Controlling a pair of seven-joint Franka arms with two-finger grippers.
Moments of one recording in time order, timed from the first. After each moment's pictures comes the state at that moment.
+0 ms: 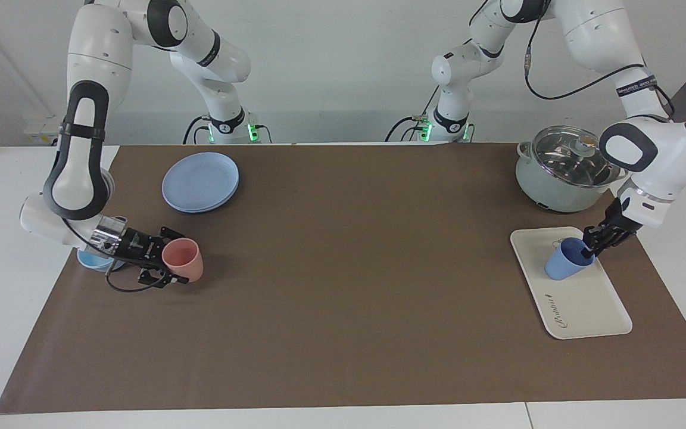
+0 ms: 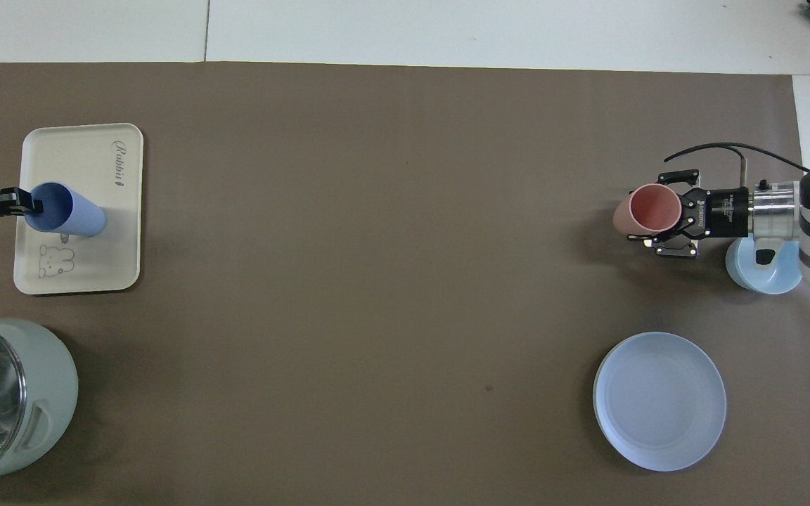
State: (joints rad) left arm 0.39 0.29 -0.13 -1.82 -0.20 2.22 0.32; right arm -0.31 0.49 0.01 -1.81 0.98 1.88 0.83
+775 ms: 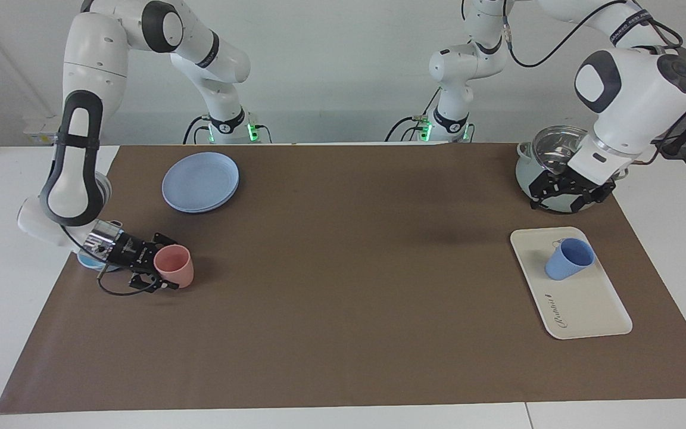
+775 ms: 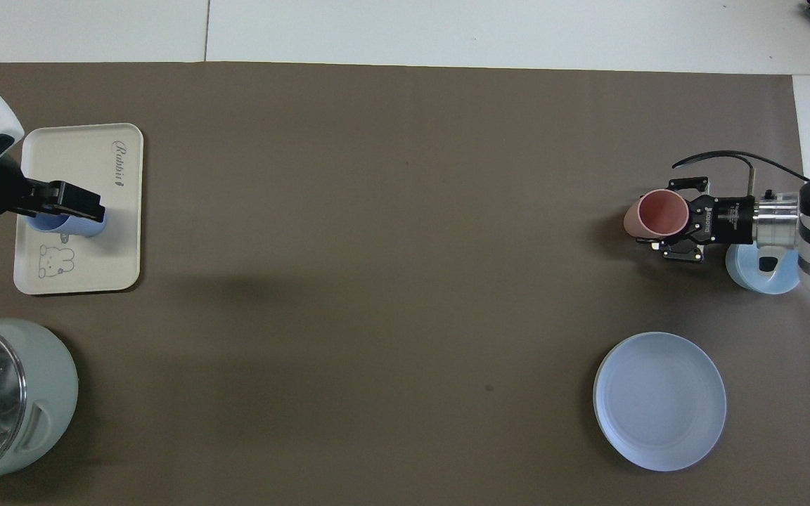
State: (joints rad) left arm 0.12 0.08 -0.16 -1.69 -0.04 1.75 0.12; right arm -0.34 0.51 0.01 -1.83 0.98 1.95 0.80
